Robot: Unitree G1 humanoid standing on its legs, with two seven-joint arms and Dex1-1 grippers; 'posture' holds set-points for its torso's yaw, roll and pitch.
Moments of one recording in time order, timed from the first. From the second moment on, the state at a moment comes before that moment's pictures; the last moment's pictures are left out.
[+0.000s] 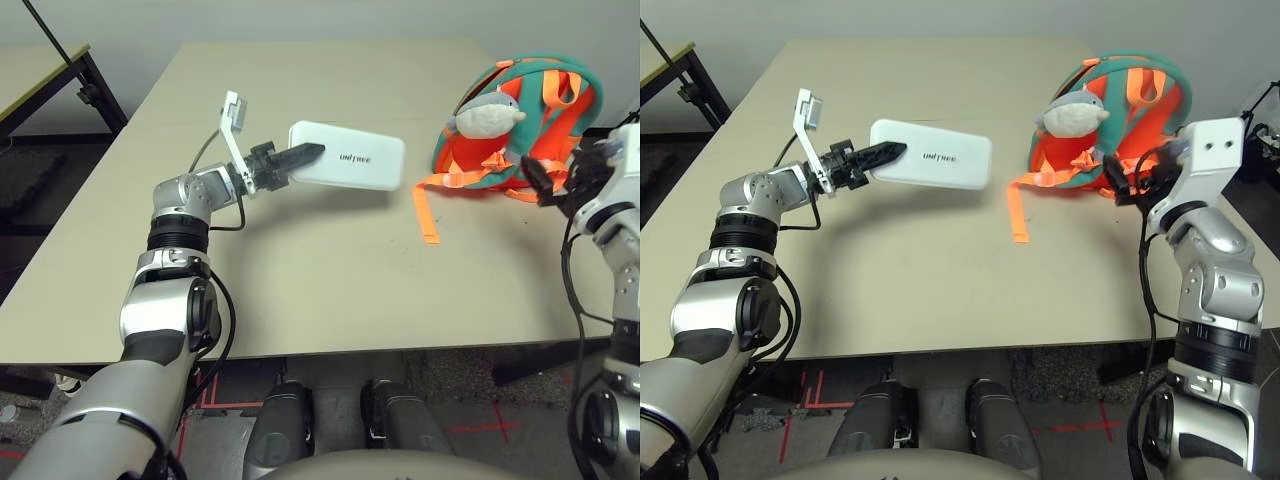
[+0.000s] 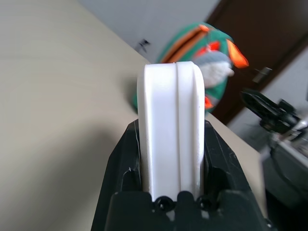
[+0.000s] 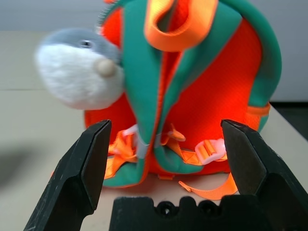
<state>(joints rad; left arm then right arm) -0.99 0.30 0.28 0.79 -0.43 0.60 -0.94 -0.49 -0.50 -0.46 0.17 0.28 0.44 0.36</state>
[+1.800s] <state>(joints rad) -0.92 0.33 0.17 0.82 -0.31 0.37 -0.78 -0.61 -0.54 -0.33 -0.04 0.52 0.52 0.58</state>
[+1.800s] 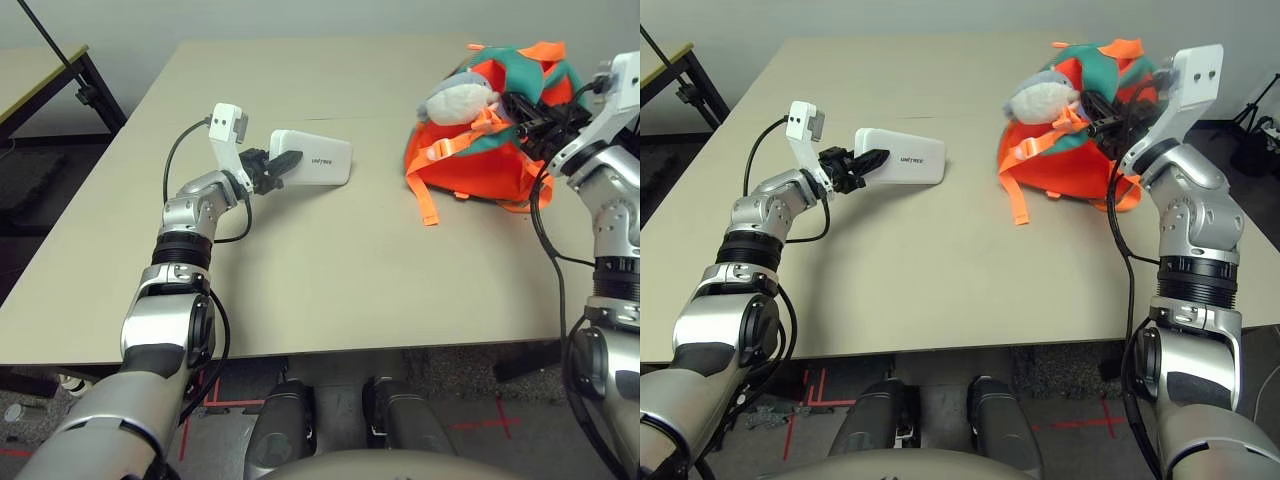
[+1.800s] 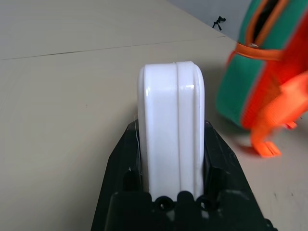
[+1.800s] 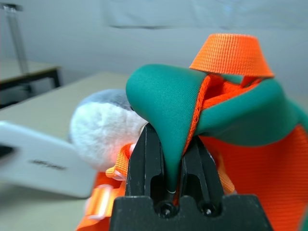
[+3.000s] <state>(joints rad) -1.04 0.85 0.14 0.12 -0.59 0.99 -1.18 -0.17 -0.58 -0.26 -0.44 0.71 0.65 0.60</state>
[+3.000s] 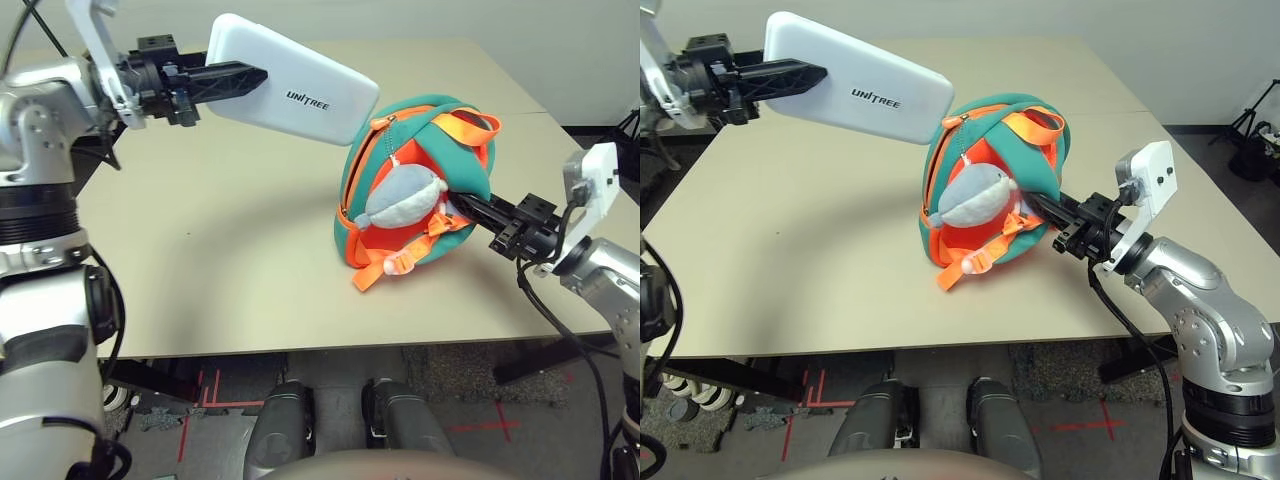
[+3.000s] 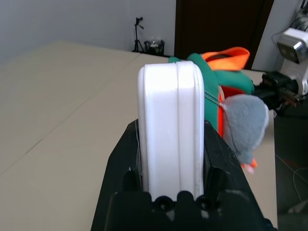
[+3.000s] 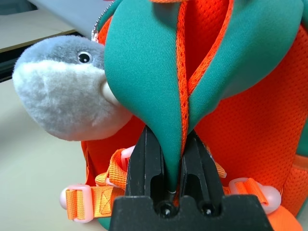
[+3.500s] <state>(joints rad) -0.84 0.76 0.29 -0.11 -0.79 1.20 -0.95 -0.21 -0.58 -0.24 -0.39 0.68 0.63 0.63</state>
